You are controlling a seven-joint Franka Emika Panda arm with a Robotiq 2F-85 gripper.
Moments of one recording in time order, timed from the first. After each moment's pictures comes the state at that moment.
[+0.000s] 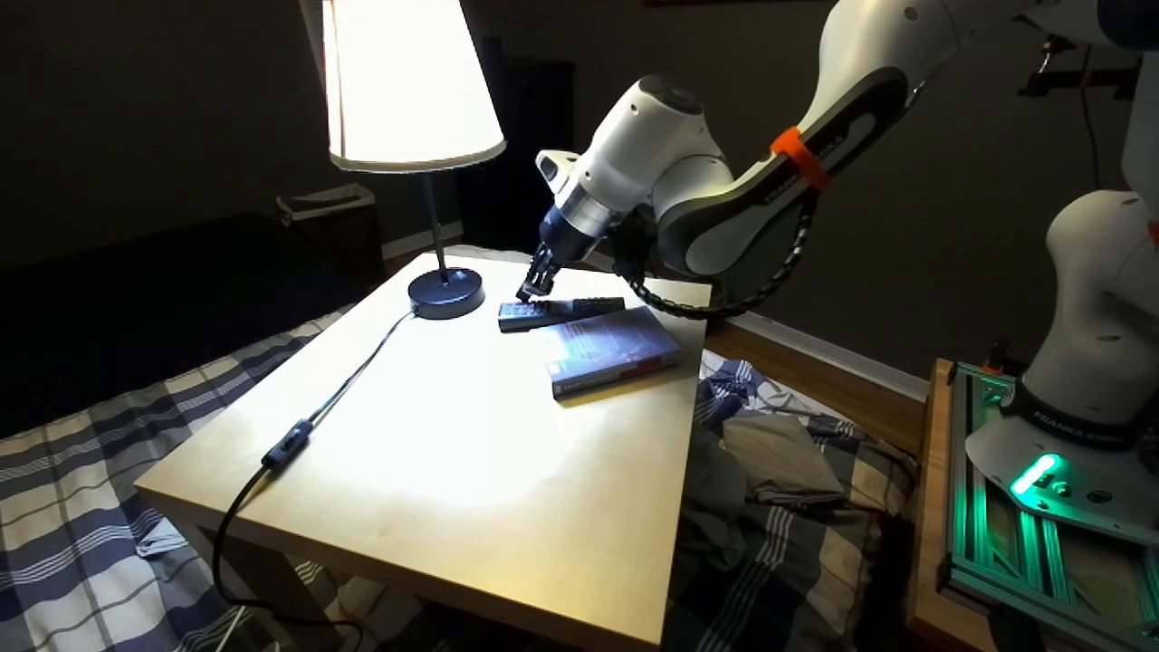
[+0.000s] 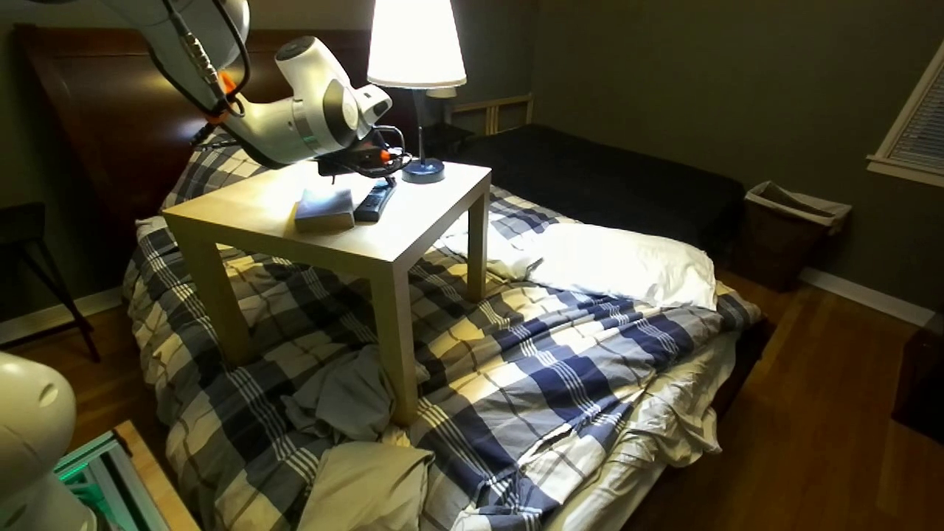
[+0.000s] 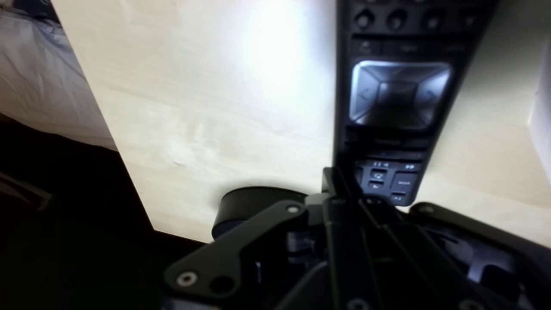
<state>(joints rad) 0.61 0.37 -0.22 -1.95 -0.35 2.93 0.17</state>
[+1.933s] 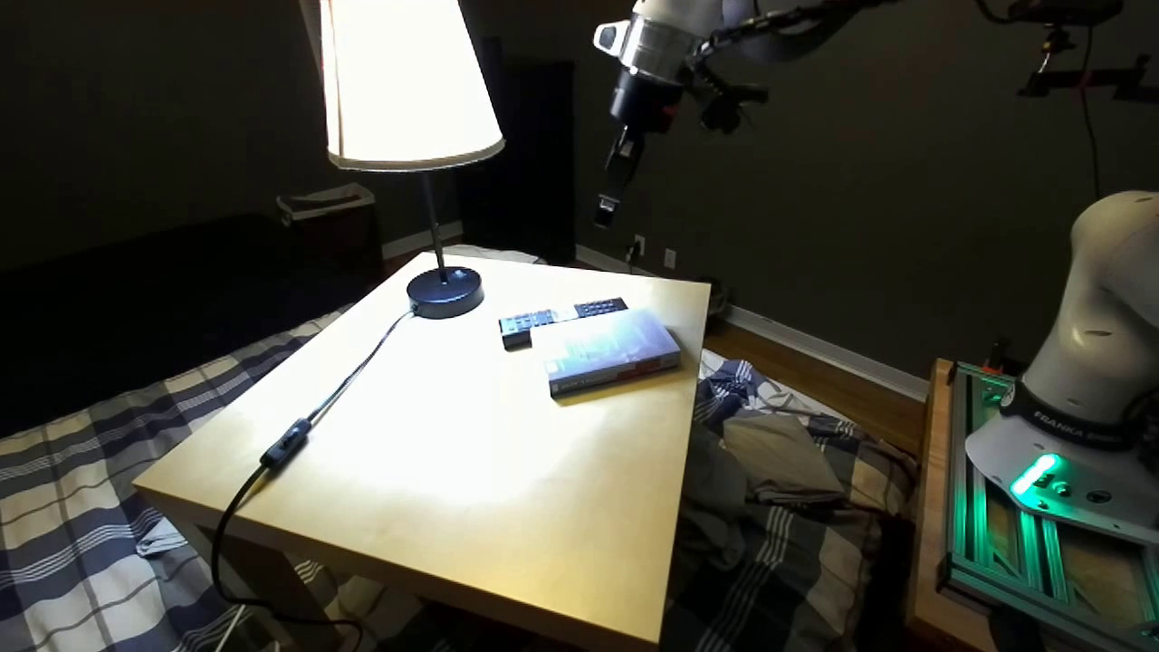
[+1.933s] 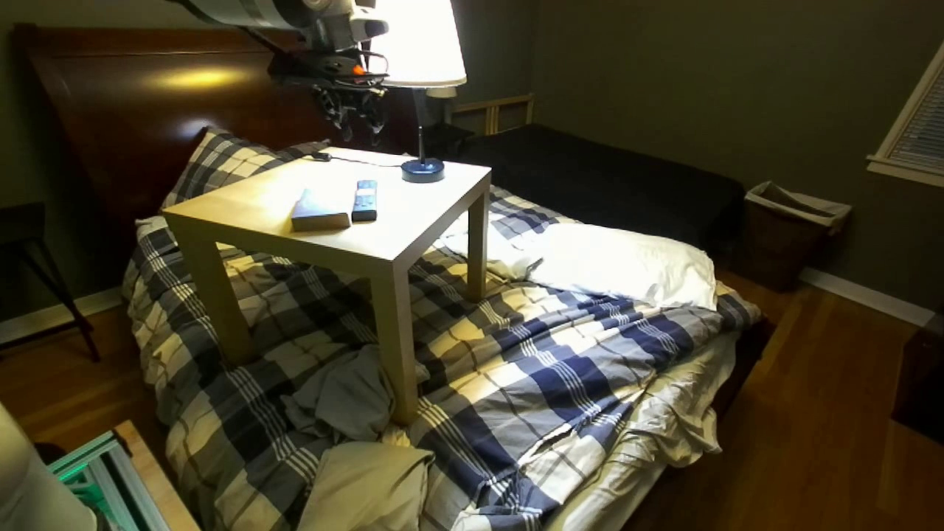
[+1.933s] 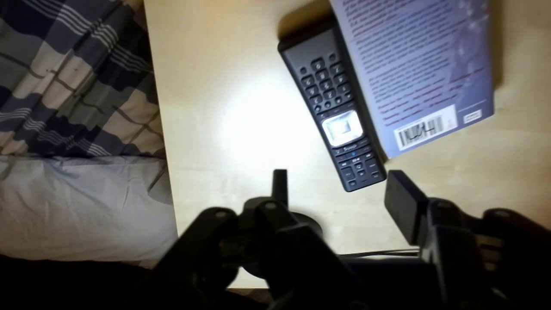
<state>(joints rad) 0.26 -0.02 0.12 -1.98 0.02 2.27 -0.05</state>
